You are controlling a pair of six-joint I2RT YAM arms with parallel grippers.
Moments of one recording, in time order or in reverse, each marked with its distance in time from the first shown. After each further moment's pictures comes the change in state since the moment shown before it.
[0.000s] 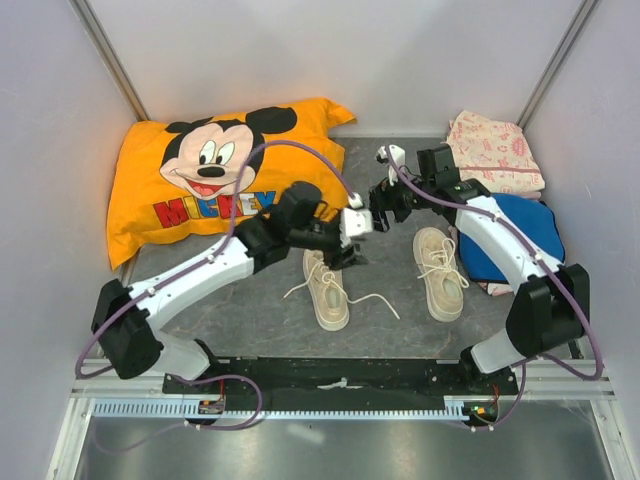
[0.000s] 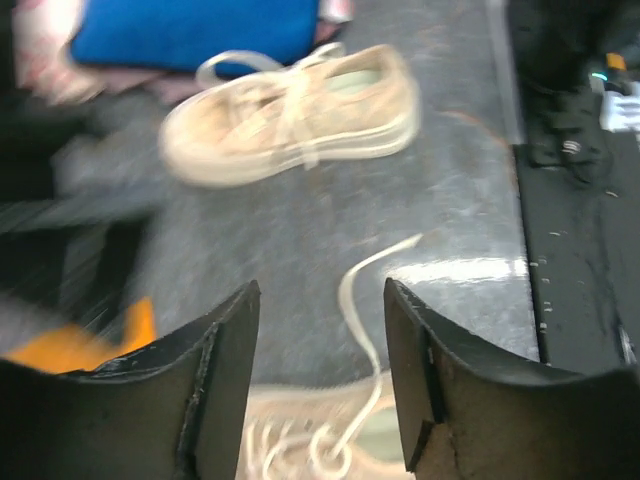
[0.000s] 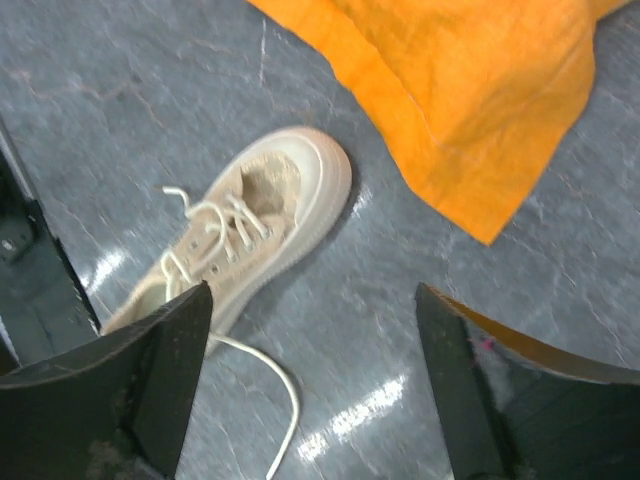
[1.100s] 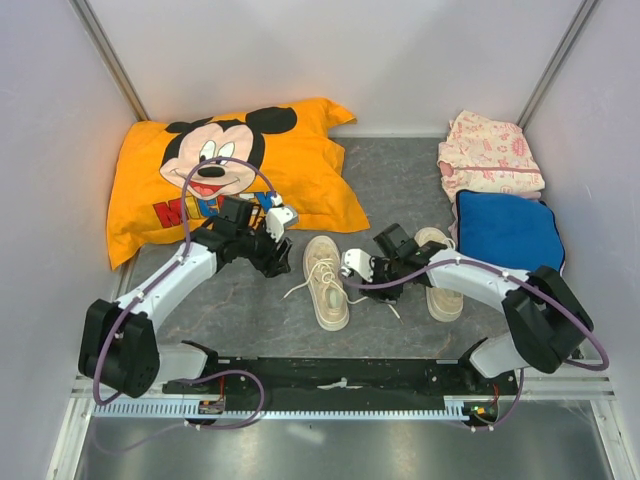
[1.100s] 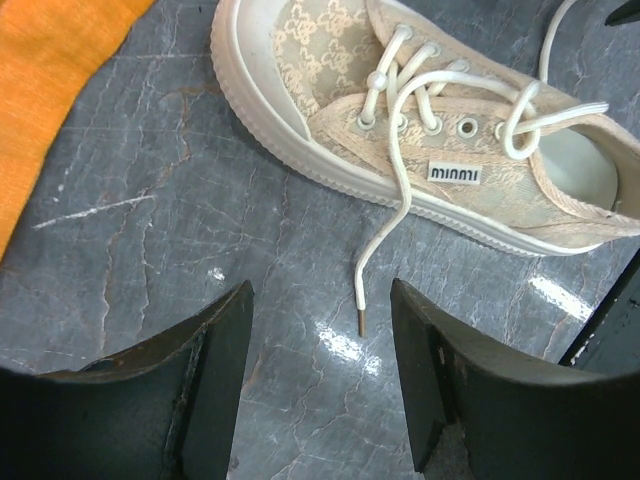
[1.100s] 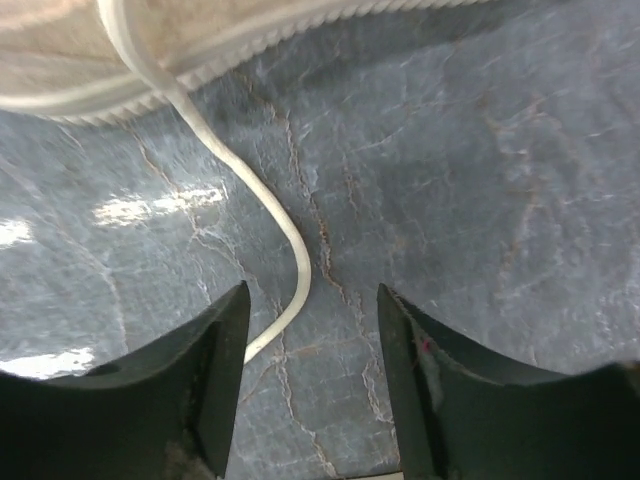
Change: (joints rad) left arm 0.505 -0.148 -0.330 -0.225 -0.097 -0.108; right arm 0.315 -0.103 -0.497 0.016 0.355 -0.558
